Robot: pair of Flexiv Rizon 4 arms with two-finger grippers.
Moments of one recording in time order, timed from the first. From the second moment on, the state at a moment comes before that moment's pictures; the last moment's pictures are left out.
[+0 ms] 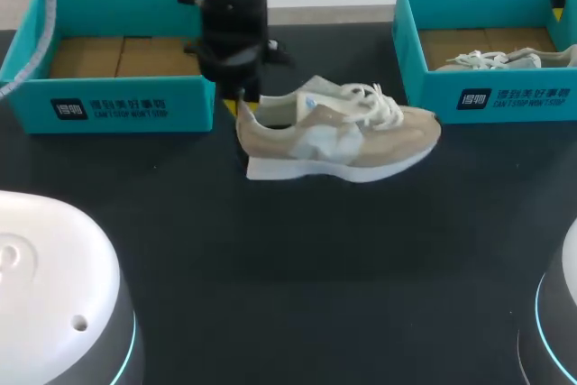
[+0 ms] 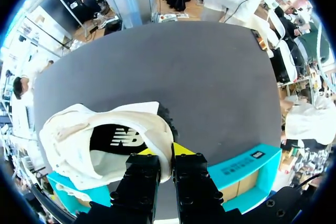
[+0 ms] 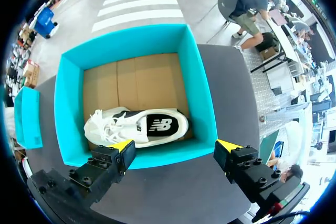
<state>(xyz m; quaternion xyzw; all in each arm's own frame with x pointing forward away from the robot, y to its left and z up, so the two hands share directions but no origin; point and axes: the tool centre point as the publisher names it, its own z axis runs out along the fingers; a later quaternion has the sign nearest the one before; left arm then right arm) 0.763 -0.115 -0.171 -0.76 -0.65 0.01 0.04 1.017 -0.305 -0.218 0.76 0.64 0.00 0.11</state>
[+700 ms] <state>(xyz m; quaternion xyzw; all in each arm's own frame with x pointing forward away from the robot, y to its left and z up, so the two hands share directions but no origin) 0.761 -0.115 -0.273 -0.70 -0.71 -0.02 0.02 1.017 -0.305 -0.218 0.76 0.64 0.00 0.11</state>
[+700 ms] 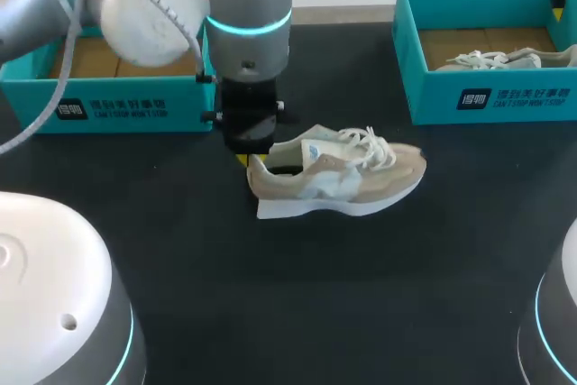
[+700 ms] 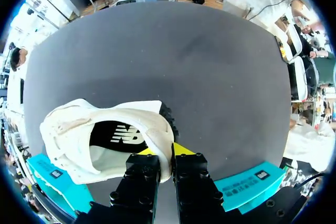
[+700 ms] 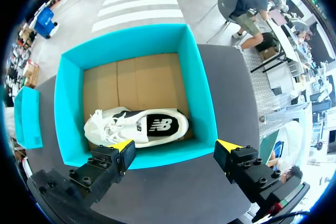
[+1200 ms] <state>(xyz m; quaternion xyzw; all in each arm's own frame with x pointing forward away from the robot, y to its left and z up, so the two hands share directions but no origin) 0.752 -0.120 -0.339 -0.71 -0.70 -0.02 0.04 1.017 -0.305 -0.218 0.76 0.64 0.00 0.11</state>
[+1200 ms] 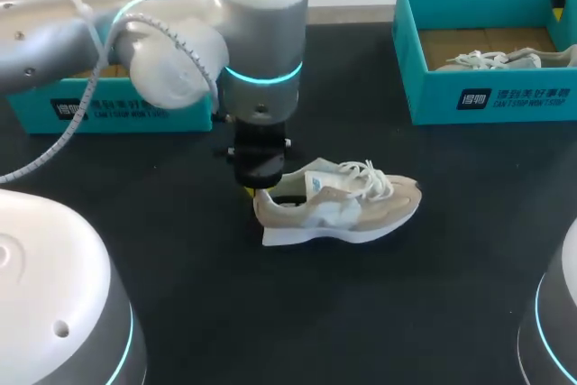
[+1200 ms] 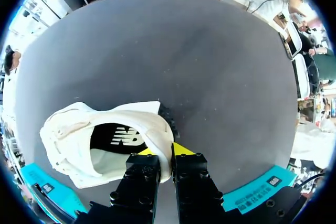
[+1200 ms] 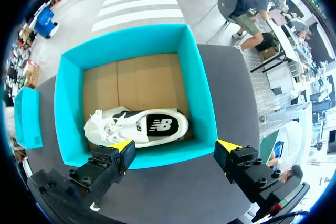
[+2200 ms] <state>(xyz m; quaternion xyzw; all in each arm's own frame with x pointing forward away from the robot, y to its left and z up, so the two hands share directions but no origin) 0.724 -0.078 -0.346 -0.71 -0.70 -0.02 0.07 1.017 -0.305 -0.218 0.76 0.64 0.00 0.11</state>
